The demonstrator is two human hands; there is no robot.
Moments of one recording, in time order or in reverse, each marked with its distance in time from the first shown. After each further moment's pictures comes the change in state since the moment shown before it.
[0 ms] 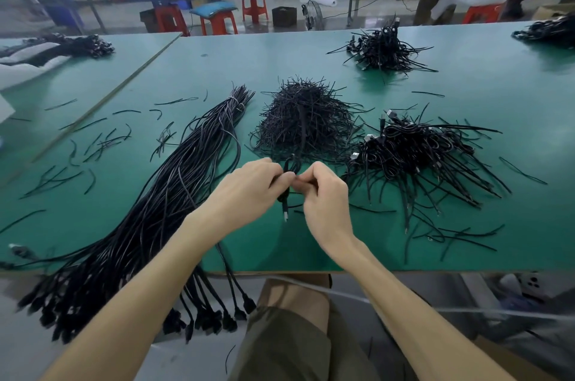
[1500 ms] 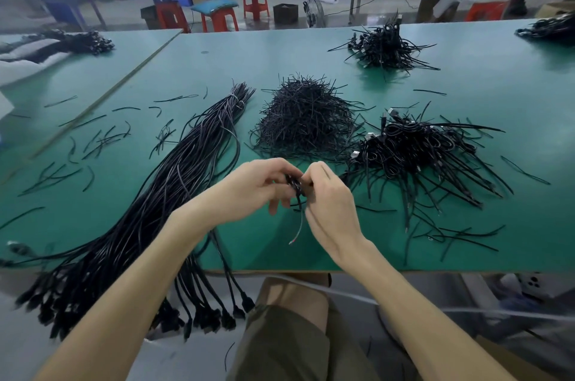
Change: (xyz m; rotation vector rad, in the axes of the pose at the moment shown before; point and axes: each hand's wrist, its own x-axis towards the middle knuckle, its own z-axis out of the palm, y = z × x) left_hand -0.003 -0.005 -0.006 -0.440 -0.151 0.196; right_hand -0.004 -0.002 -0.012 -0.237 -0.061 -0.175
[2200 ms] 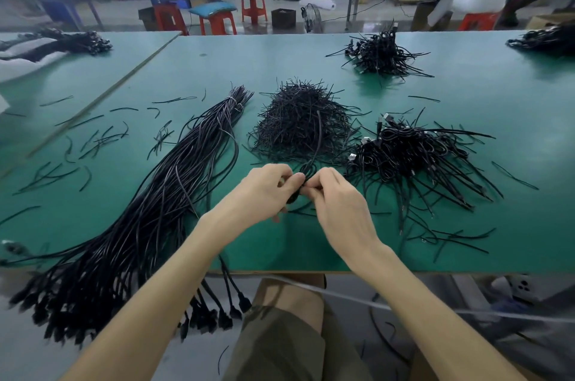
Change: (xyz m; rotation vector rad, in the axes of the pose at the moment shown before) left_hand 0.019 0.006 0.028 0.027 0.169 -0.274; right_hand -0.007 0.000 -0.024 -0.116 -0.053 -0.019
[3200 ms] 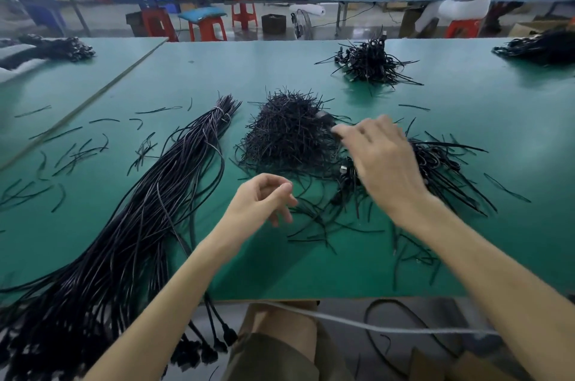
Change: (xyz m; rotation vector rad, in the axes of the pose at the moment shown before) left_hand 0.018 -0.025 0.020 -0.684 0.061 0.086; right_hand 0.082 0.064 -0.064 -0.581 0.217 -0.370
